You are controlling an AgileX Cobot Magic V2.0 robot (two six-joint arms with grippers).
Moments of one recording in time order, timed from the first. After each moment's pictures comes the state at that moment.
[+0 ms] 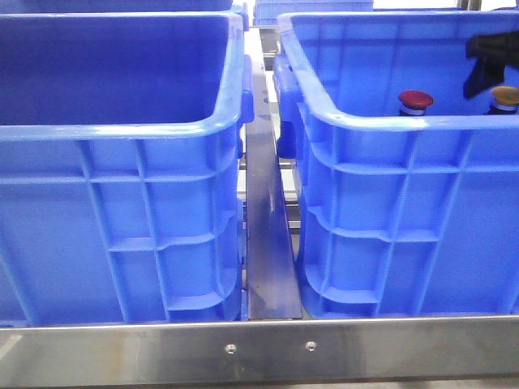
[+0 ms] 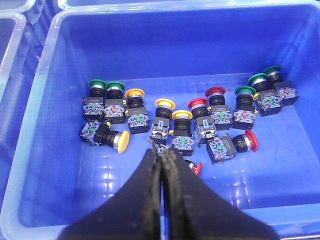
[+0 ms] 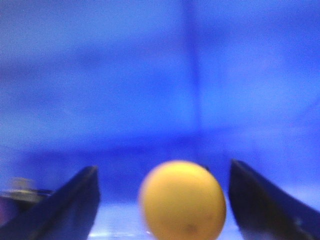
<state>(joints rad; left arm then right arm) -0.06 0.47 -0.83 0.08 0.87 -0.05 -0.11 1.73 -1.15 1.03 0.18 -0.91</state>
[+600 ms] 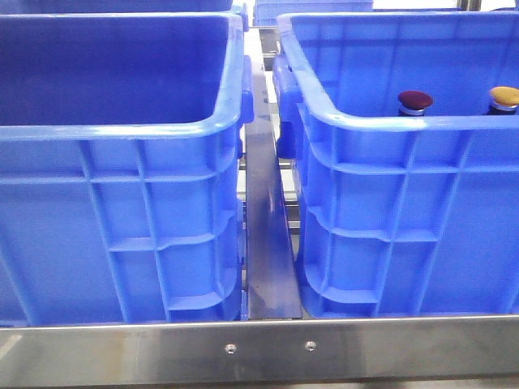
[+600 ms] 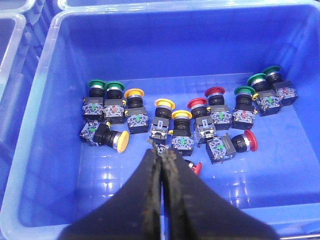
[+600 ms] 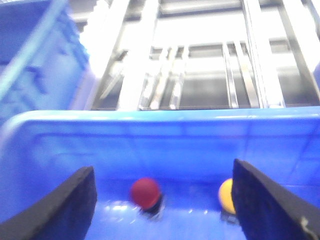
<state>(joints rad) -0.06 0.47 -0.83 0.08 0.87 -0.05 -0.11 1.14 -0.94 1.02 0.31 -0.92</state>
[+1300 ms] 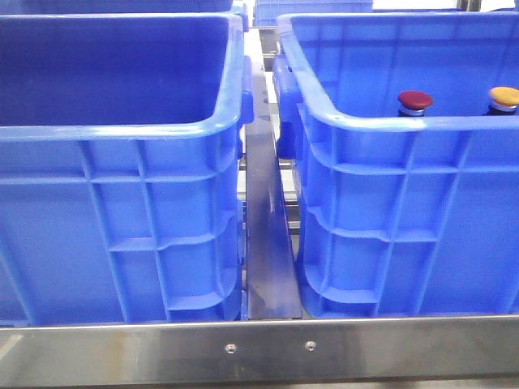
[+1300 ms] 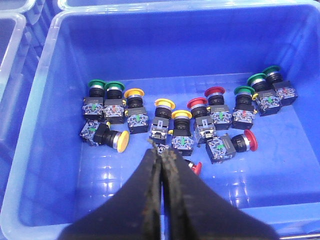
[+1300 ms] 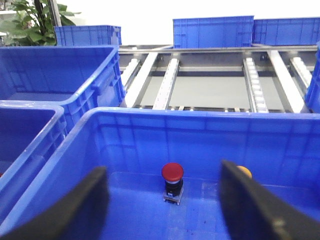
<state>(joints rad) -0.06 0.47 -0.83 0.08 0.87 -0.05 -0.11 0.49 -0.56 1.01 0.33 -0.92</state>
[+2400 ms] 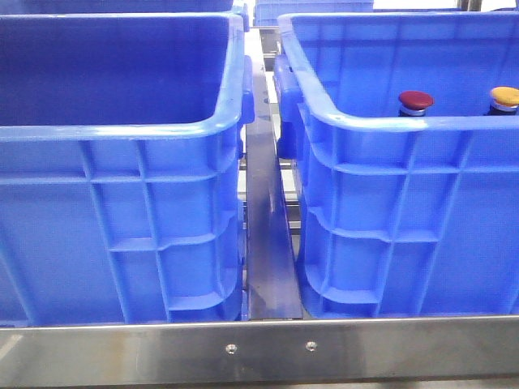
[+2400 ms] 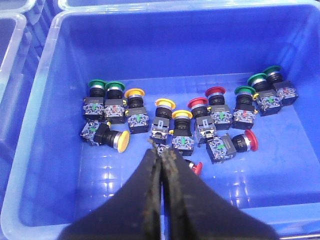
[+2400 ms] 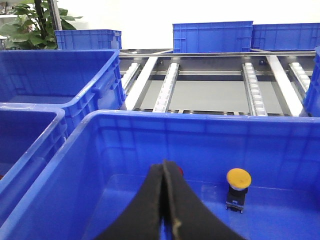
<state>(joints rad) -0.06 0.47 -0.83 0.08 0.87 -0.05 -0.11 0.48 -0.56 1.01 0.33 -0.93</state>
